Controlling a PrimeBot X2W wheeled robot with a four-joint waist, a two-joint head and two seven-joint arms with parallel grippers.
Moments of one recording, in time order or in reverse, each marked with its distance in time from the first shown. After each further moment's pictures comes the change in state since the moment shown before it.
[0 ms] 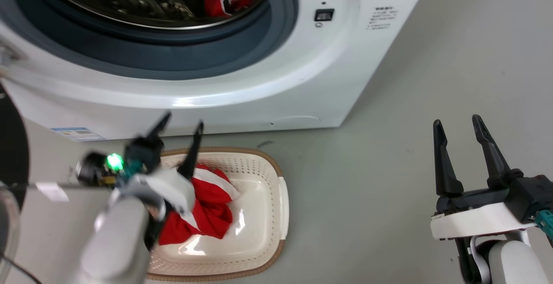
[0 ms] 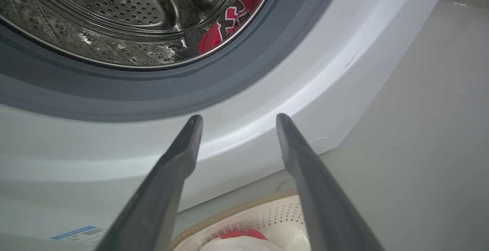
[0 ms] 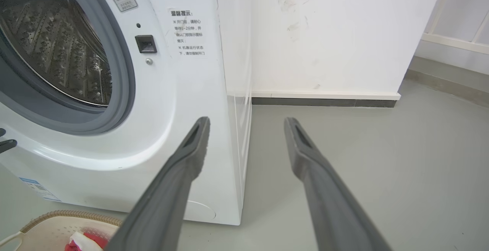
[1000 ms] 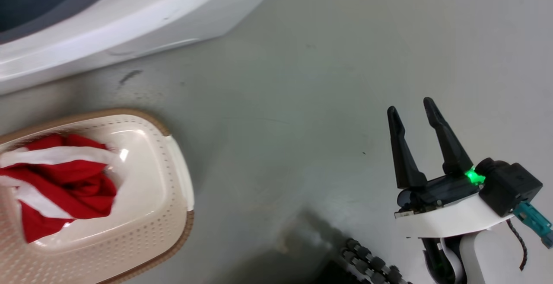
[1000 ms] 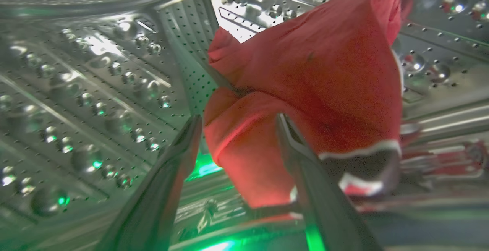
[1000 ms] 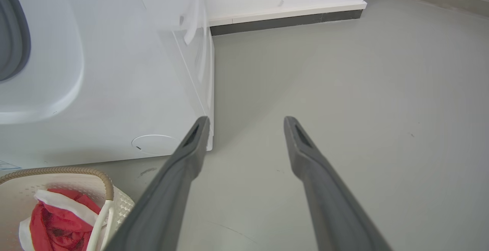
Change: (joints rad) left arm -1.094 0.370 -0.219 0.314 -0.393 0.015 0.895; right arm -0.047 -0.001 0.184 -0.061 0.188 0.000 0.000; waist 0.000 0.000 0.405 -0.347
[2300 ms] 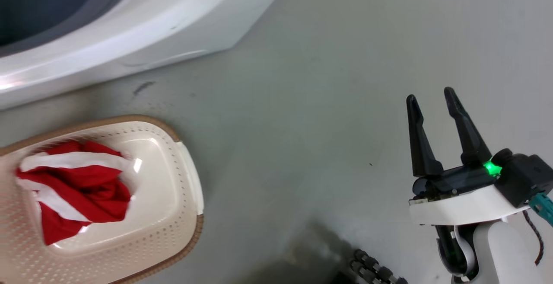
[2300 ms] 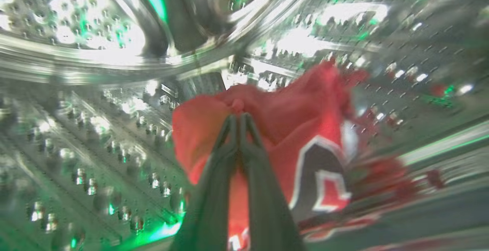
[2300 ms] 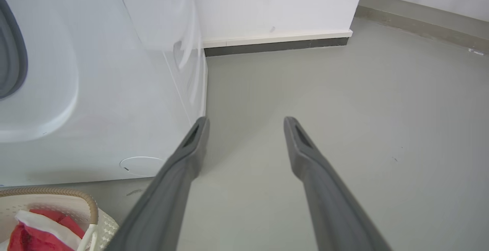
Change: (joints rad) left arm 0.061 0.016 -0.021 0.032 -0.031 -0.011 -0.334; right arm -0.023 0.001 -0.057 0.011 -0.026 0.000 0.000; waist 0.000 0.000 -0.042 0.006
